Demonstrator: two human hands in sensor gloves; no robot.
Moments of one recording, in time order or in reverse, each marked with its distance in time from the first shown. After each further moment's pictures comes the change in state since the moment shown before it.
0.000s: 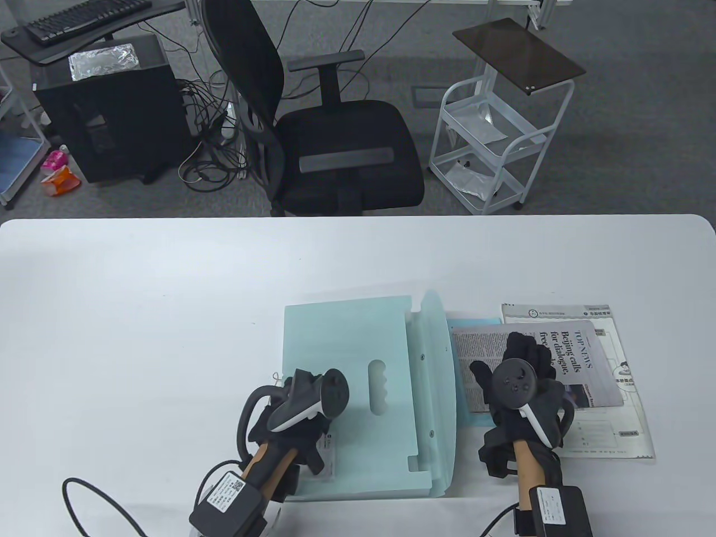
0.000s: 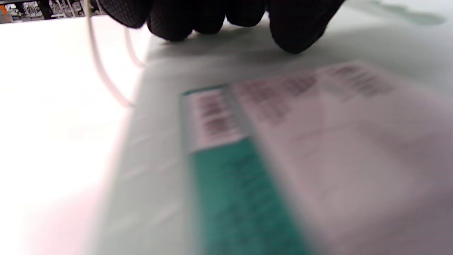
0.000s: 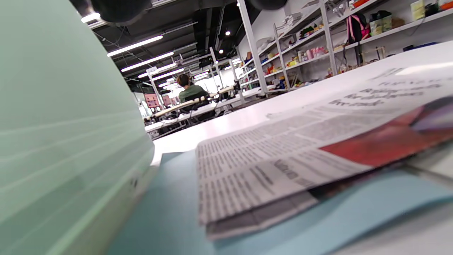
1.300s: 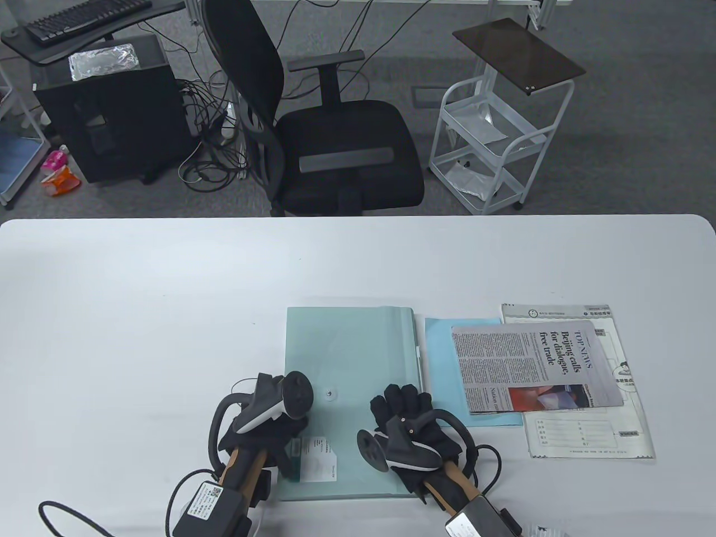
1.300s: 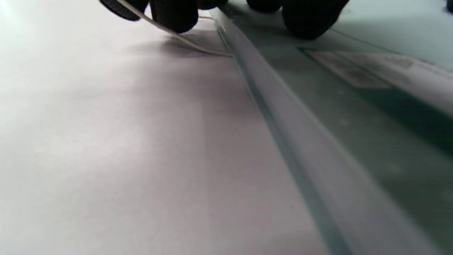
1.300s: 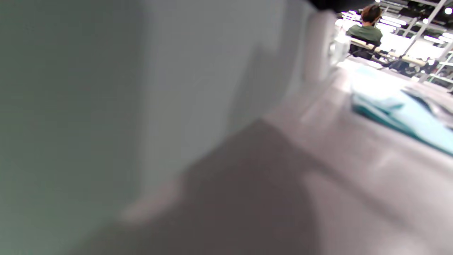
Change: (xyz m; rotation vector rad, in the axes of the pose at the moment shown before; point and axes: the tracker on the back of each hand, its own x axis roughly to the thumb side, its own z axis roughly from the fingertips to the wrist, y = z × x) left_hand -0.037 -0.022 -0.009 -0.069 0.021 0.051; right_hand 0.137 0.097 0.082 0.300 -0.672 0.664
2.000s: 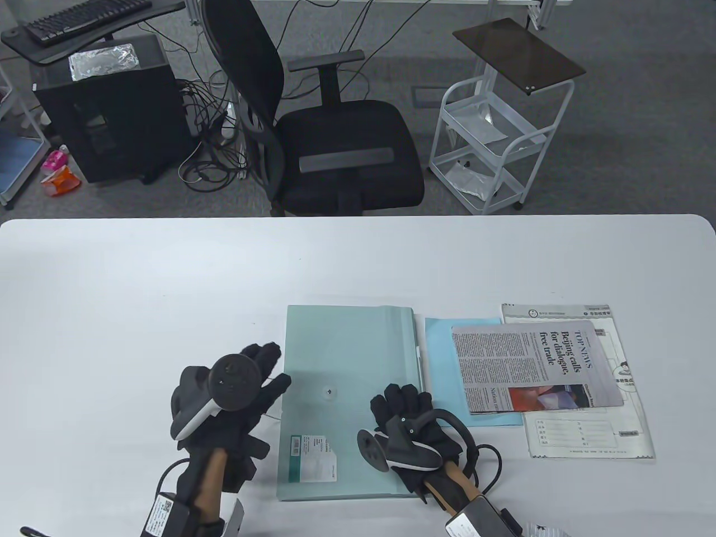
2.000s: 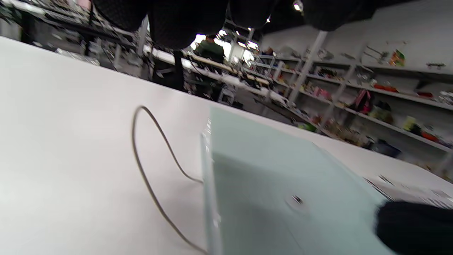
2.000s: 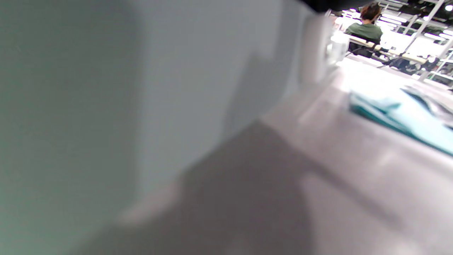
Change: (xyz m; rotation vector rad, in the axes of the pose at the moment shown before) left_hand -0.056 0.069 0.069 0.478 -0.019 0.325; right_hand -0.003 0.000 0.001 -0.003 0.000 -0.032
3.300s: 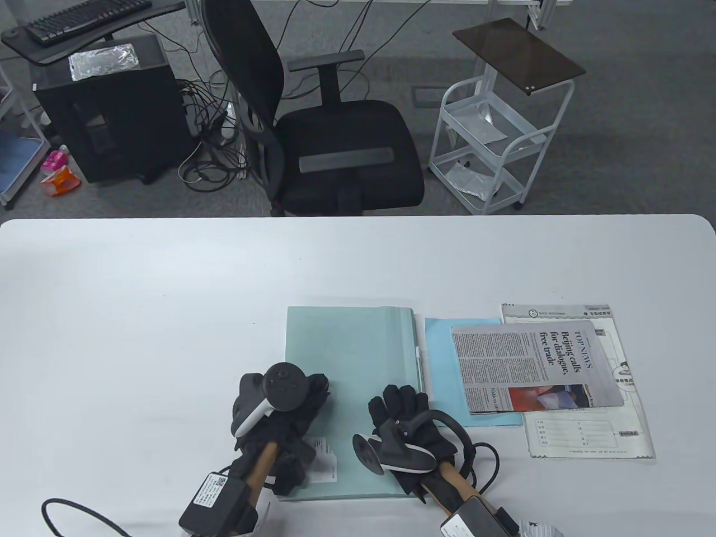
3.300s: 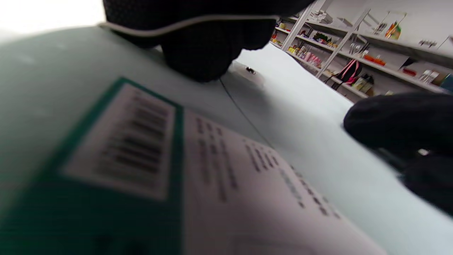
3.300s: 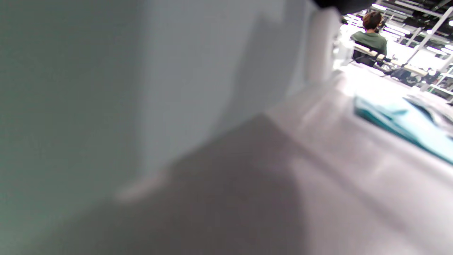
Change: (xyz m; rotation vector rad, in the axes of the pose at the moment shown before) left_hand 0.038 -0.108 -0.034 -0.256 -0.069 0.084; right_hand 0.006 0.000 -0.002 -0.002 -0.010 0.069
